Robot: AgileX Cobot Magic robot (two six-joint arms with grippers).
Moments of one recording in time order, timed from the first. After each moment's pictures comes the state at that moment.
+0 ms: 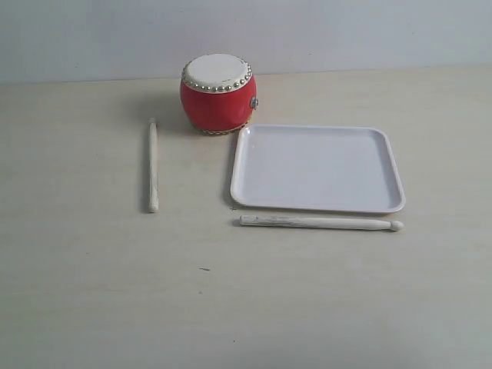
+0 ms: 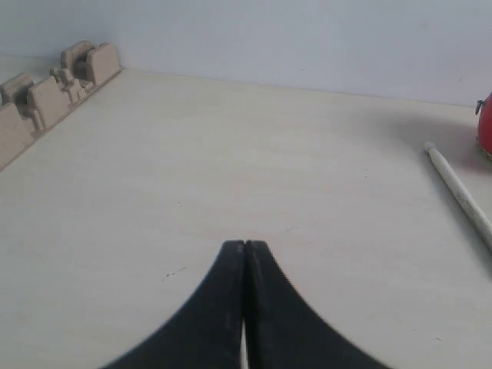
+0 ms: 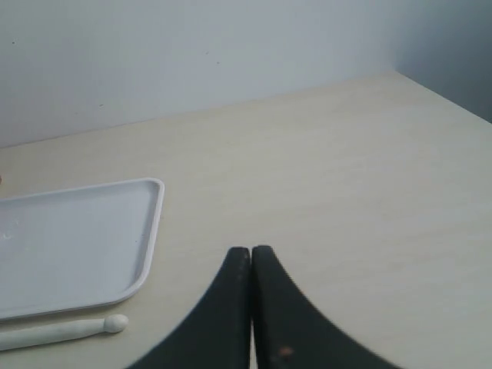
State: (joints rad) left arm 0.07 0.02 0.00 0.23 0.34 -0.26; right arm -0.06 0.01 0.00 -0.19 0.35 0.28
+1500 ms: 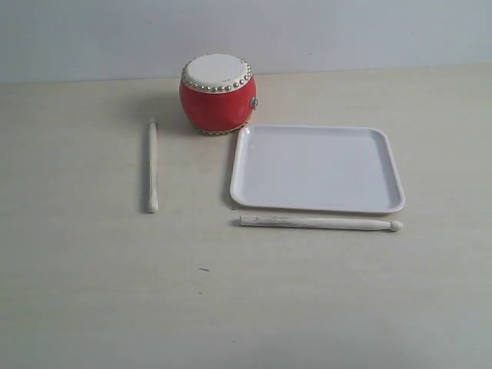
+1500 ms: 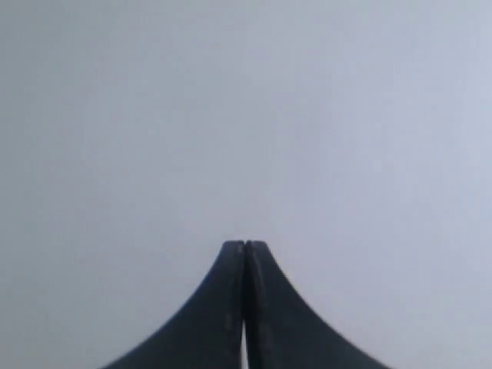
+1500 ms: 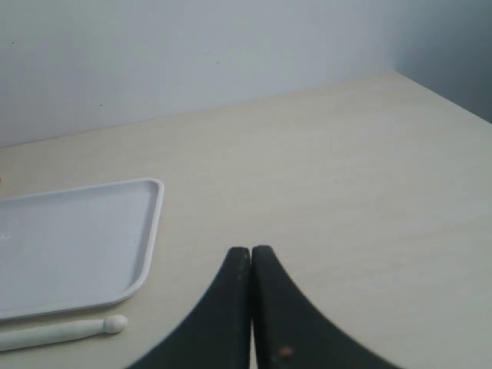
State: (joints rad) left arm 0.07 0.02 0.00 0.22 -0.47 -0.44; right arm -0.06 0.01 0.00 -0.19 0.35 0.28
